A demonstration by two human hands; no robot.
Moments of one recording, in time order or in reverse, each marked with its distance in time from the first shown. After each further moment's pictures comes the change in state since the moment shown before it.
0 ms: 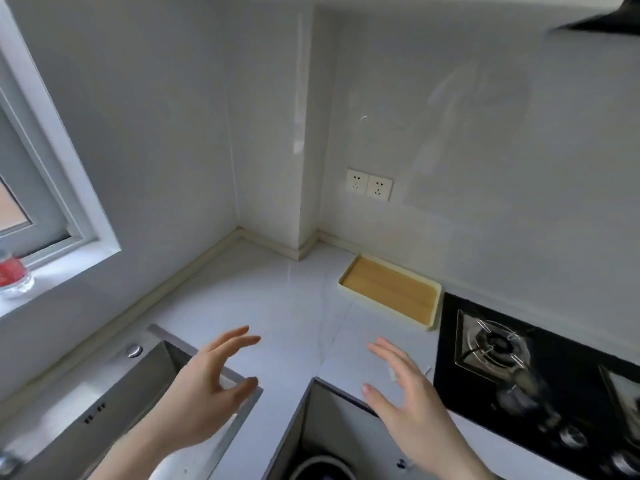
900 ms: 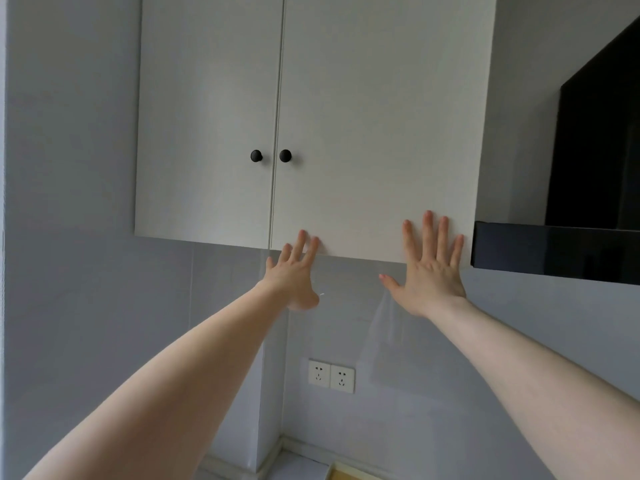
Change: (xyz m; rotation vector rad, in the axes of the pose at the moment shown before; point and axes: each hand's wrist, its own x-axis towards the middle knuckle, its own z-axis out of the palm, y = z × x) left_hand 0.317 0.321 -0.192 0.633 0.293 0.340; right_hand 0.242 -0.224 -0.315 -1.090 0.917 -0.123
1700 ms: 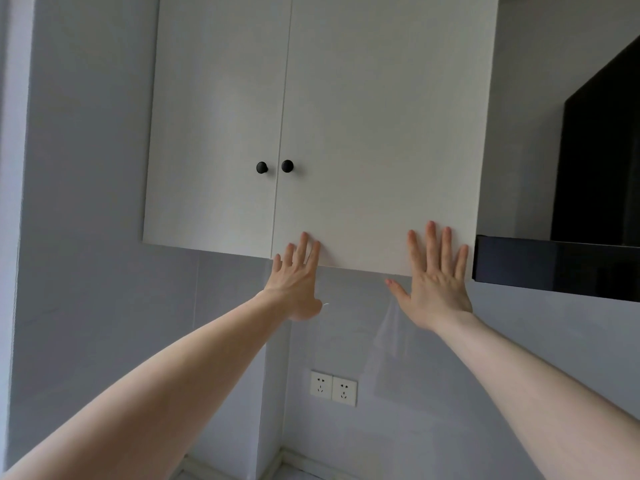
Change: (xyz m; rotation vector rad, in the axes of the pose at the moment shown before) left_hand -0.003 0.004 -0.003 0.114 0.148 0.036; right_hand 0.003 0.012 0.008 0.013 0.115 -0.039
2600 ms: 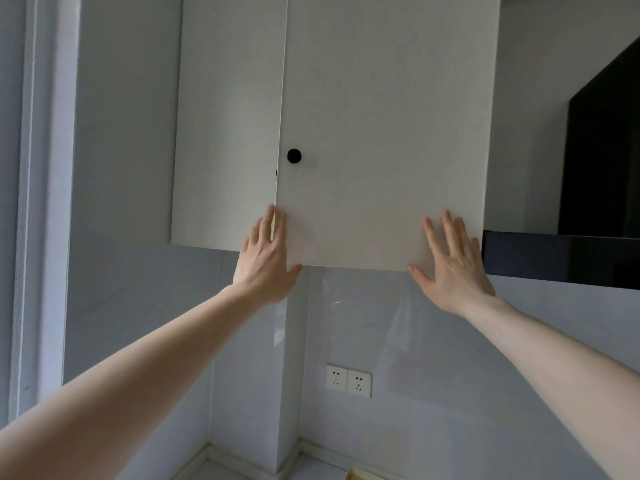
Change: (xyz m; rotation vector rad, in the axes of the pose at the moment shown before) left_hand -0.066 -0.055 -0.053 -0.106 0.408 -0.121; right_hand -0.008 0.008 -0.044 0.197 -0.024 -0.038
